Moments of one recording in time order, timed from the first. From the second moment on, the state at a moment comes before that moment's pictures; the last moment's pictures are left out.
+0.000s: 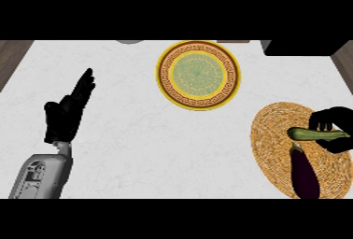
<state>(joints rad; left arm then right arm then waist) -0.26 0.20 0.03 -1.42 -0.09 0.02 0.11 -0.47 -0.65 0.05 -0.64 0.88 0.21 -0.52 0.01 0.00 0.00</state>
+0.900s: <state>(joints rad) -0.23 0.19 0.05 -1.44 -0.10 0.03 0.12 -0.48 -0.43 -0.12 -0.91 0.87 -0.15 0.09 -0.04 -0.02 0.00</state>
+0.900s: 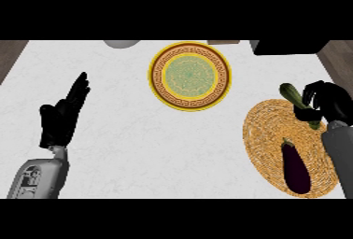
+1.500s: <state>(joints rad) -0.25 0.18 0.04 -1.44 -0.10 0.02 0.12 -0.49 -0.28 0.02 -1.47 0.90 -0.09 0.34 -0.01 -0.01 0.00</state>
